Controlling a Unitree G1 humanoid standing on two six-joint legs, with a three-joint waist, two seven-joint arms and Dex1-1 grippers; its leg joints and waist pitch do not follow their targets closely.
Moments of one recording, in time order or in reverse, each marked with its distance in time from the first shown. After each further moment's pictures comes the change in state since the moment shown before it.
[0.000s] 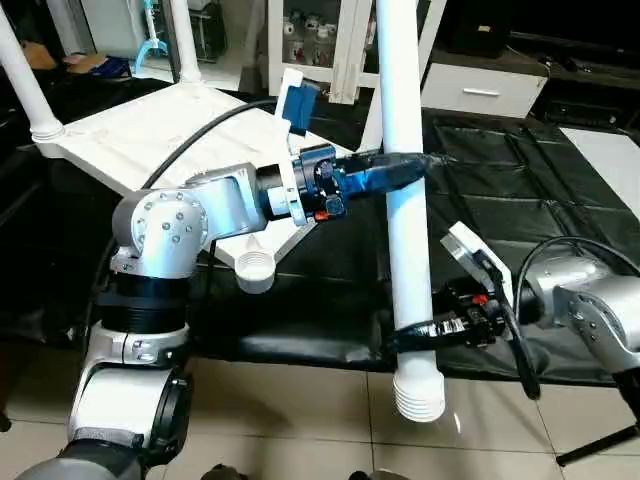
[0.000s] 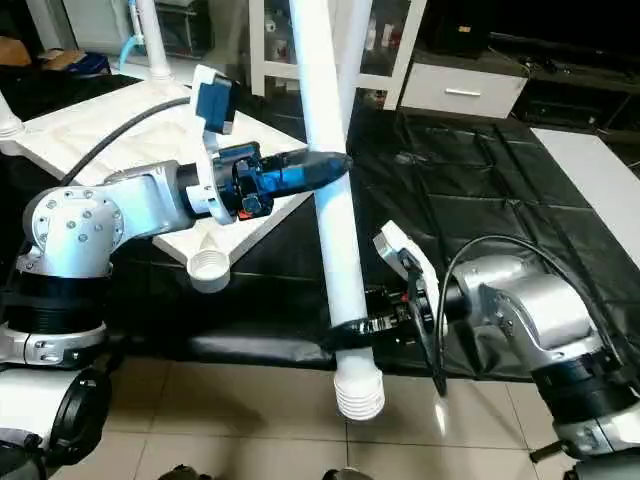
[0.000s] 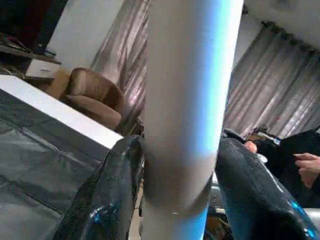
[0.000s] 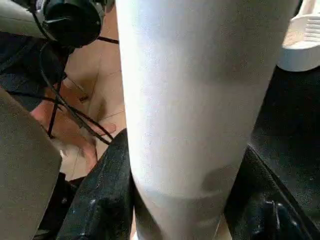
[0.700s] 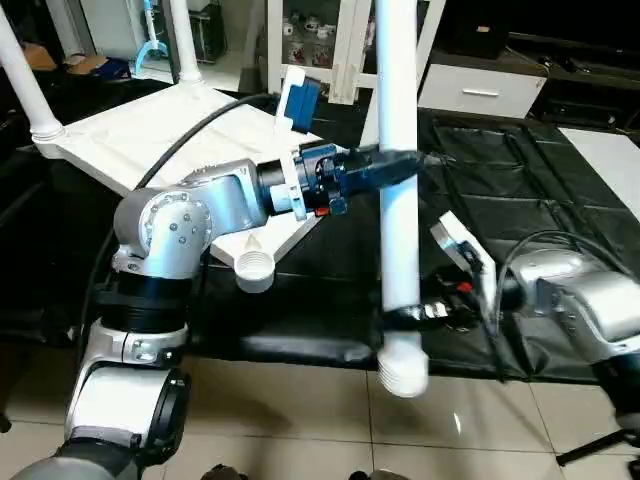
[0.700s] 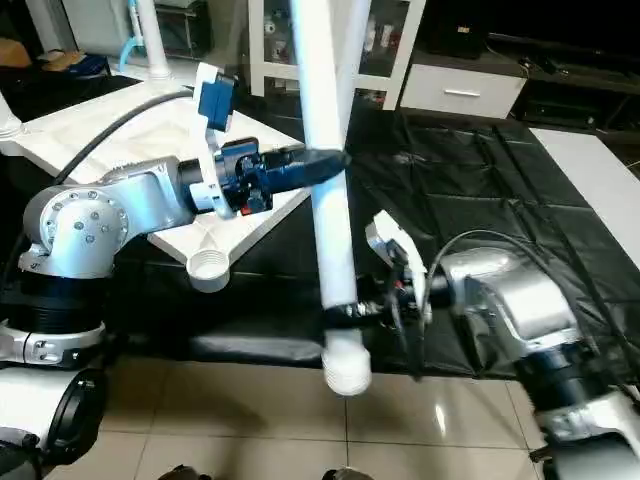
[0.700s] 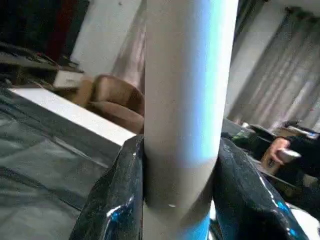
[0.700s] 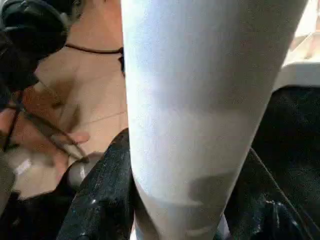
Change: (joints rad) left arm -0.025 0.008 -0.018 0.001 0.074 -0.102 0.040; right arm -0.041 0.113 -0.029 0.090 -0.063 -0.117 -0.096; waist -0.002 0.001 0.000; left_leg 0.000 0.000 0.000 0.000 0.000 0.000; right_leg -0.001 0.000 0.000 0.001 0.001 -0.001
